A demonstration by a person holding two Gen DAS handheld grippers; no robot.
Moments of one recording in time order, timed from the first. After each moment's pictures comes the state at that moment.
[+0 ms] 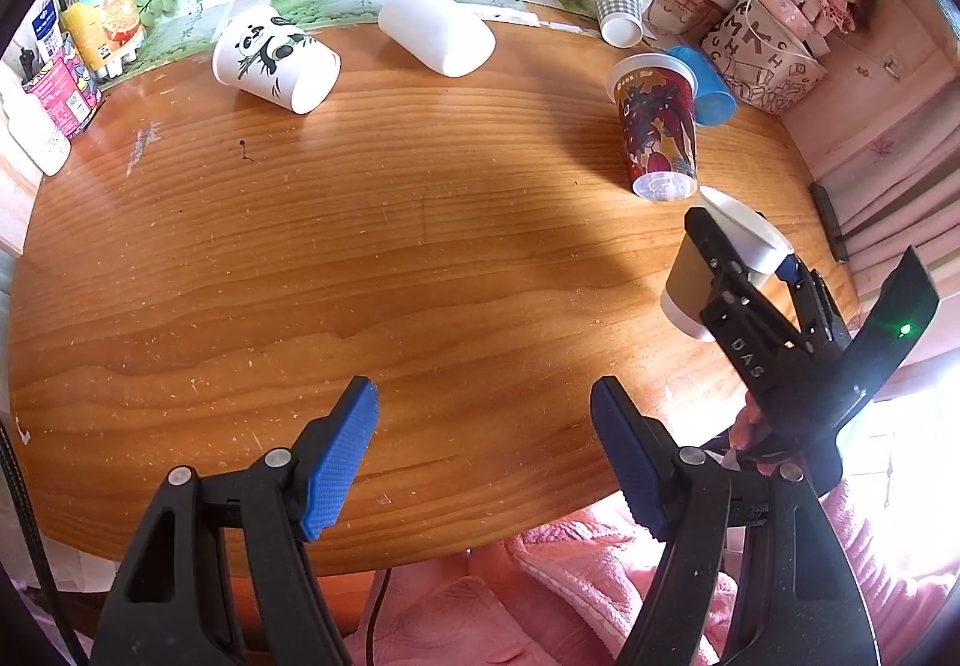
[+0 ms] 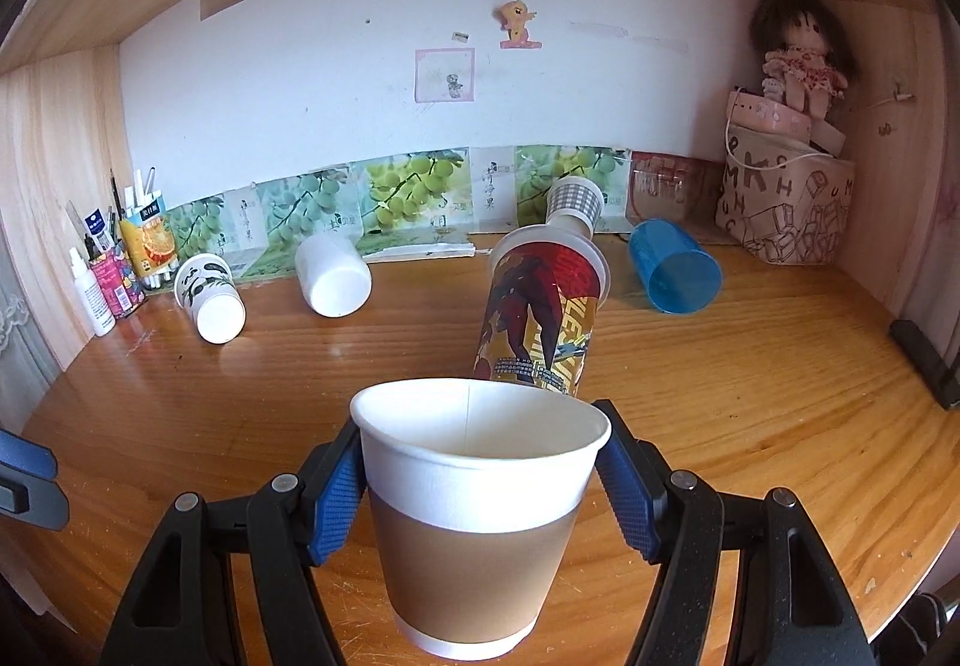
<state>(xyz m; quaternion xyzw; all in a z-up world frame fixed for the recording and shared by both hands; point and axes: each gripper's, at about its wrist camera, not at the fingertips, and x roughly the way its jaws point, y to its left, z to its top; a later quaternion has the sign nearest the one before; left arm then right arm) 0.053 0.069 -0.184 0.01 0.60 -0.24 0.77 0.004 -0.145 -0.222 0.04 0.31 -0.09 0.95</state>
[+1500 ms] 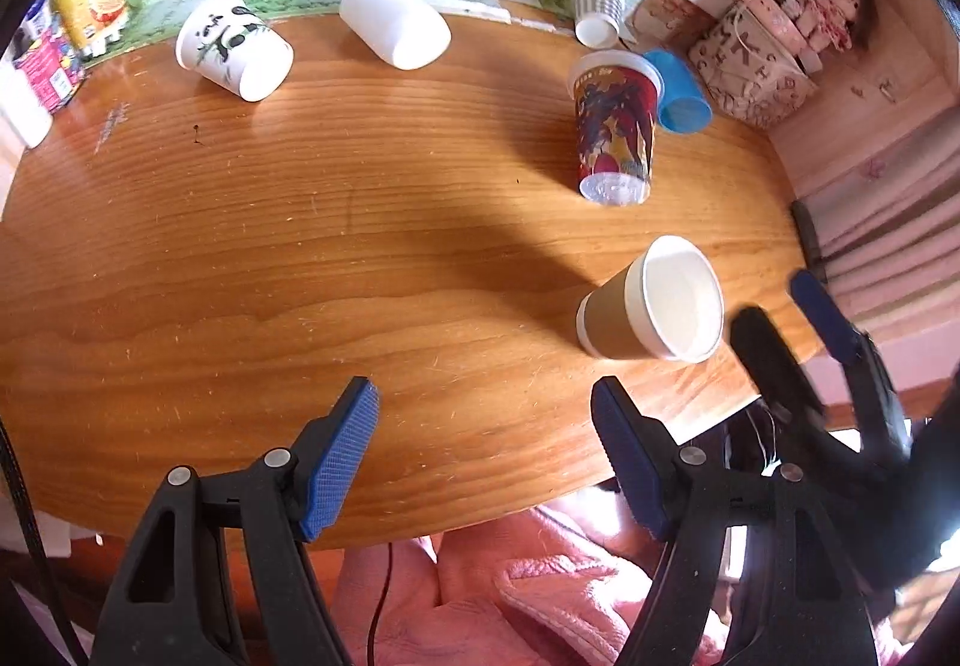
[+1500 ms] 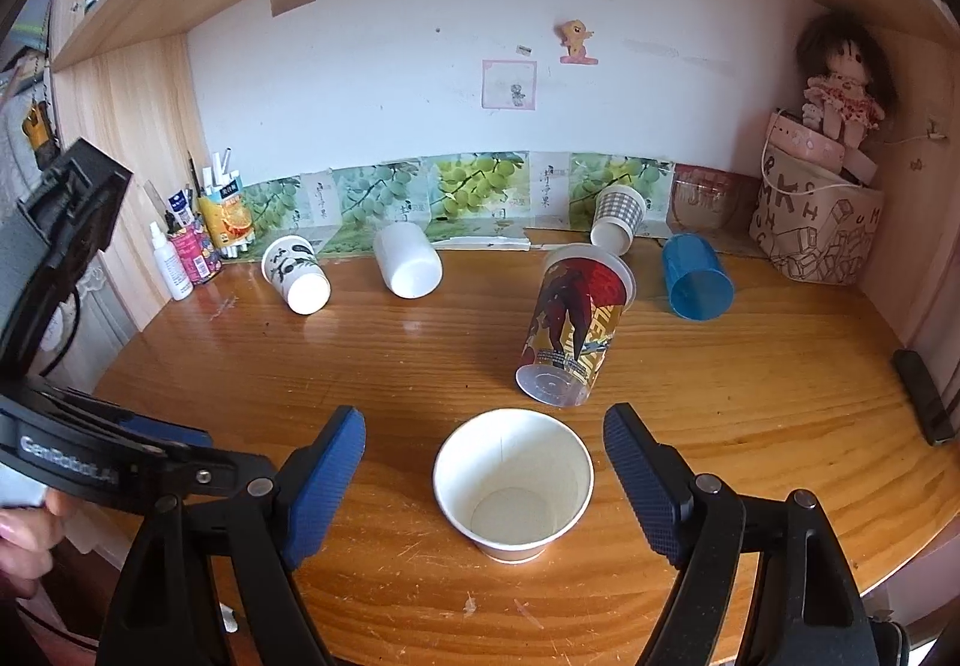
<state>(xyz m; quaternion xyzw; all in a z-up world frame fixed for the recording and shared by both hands) 0.038 0.029 -0.178 -0.03 0.61 -0.22 0.76 -0.040 -0.143 -0.148 0.04 0.36 0.00 0.93</state>
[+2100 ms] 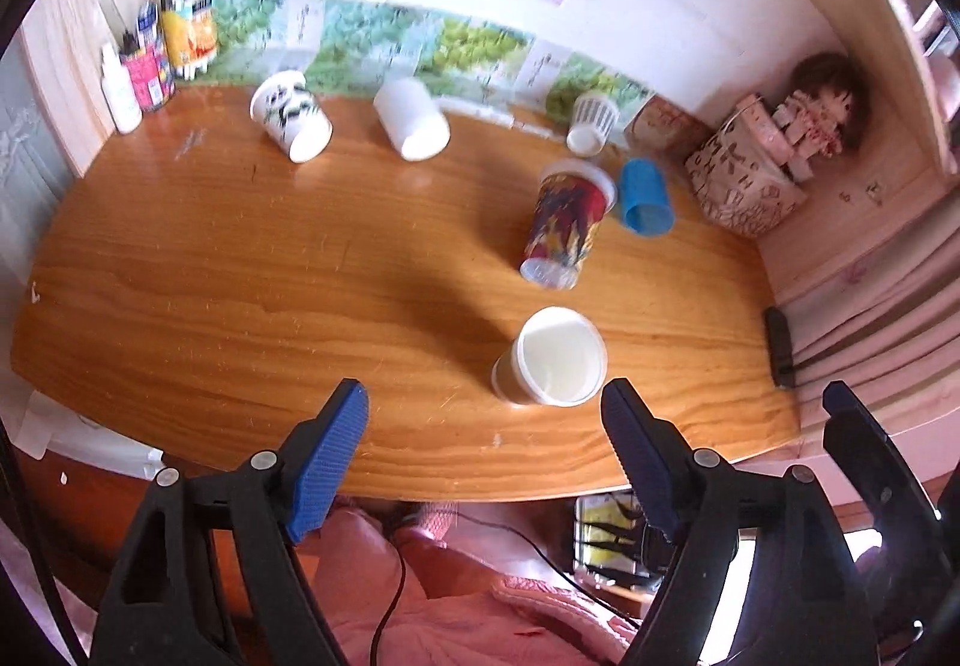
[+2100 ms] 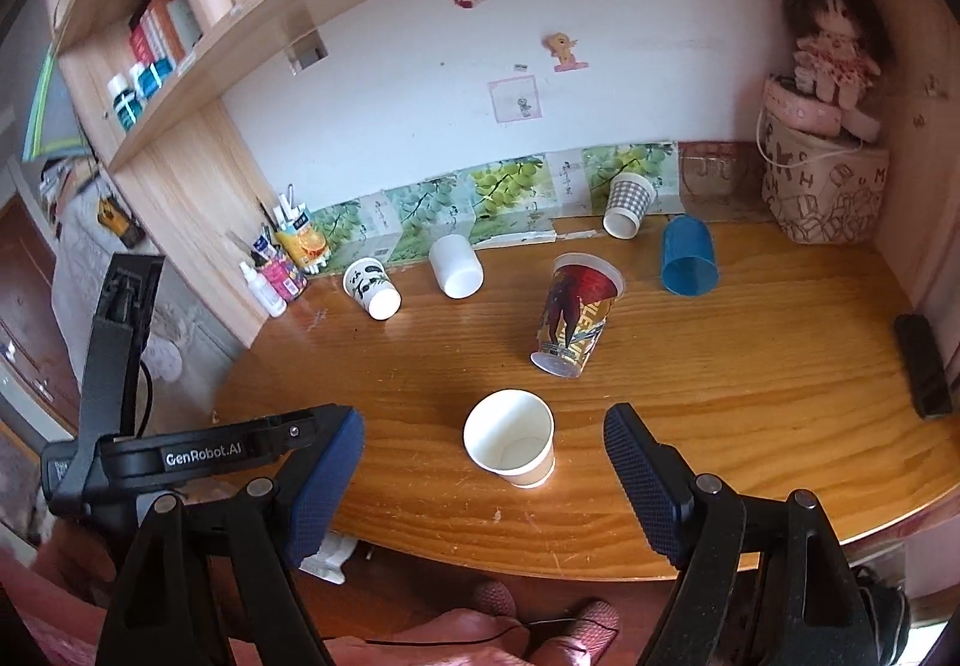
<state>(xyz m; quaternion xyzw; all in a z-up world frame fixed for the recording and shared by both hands) -0.022 -0.001 -0.087 -0.11 0.52 -0.15 0.83 -0.083 -0.228 -0.048 0.14 0.40 0.06 0.90</state>
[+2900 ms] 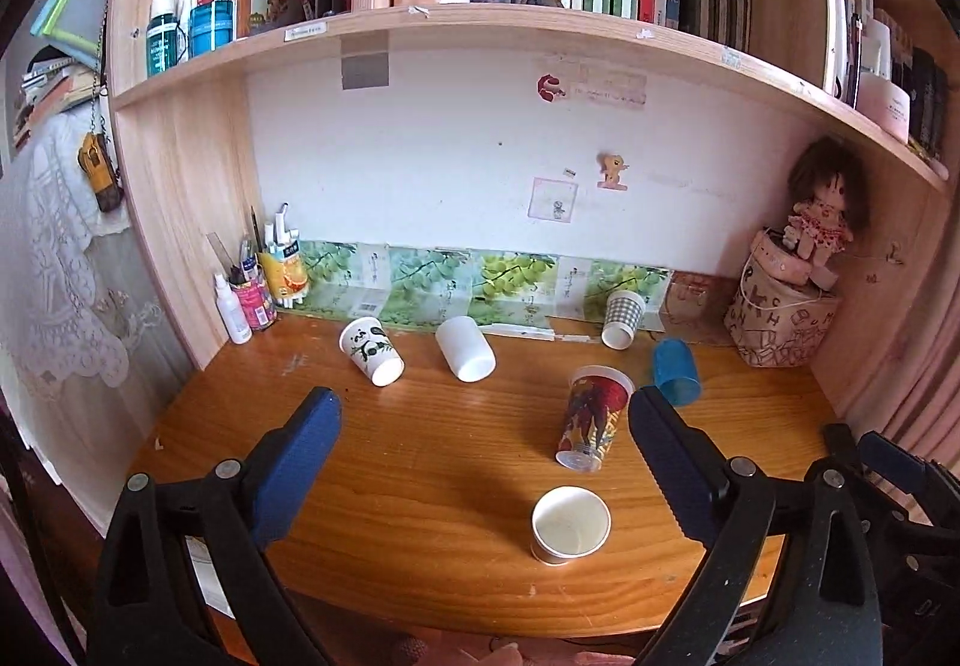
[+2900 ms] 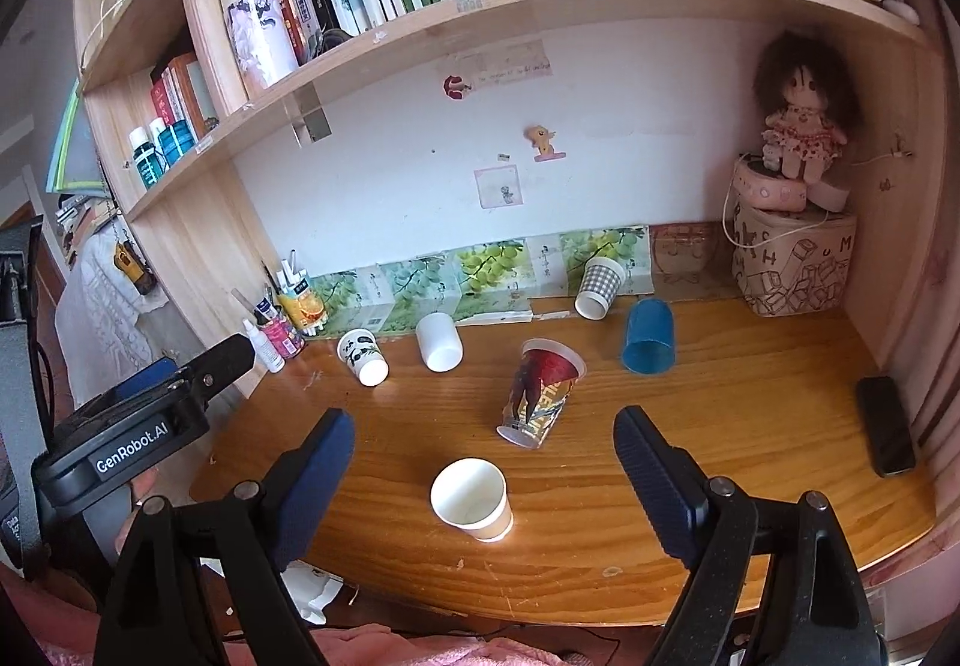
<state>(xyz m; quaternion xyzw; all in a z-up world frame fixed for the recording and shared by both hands) -0.071 -0.045 0.000 -0.01 0.30 -0.02 0.95 -0.097 -0.260 -0.015 0.12 0.33 0.07 0.93</state>
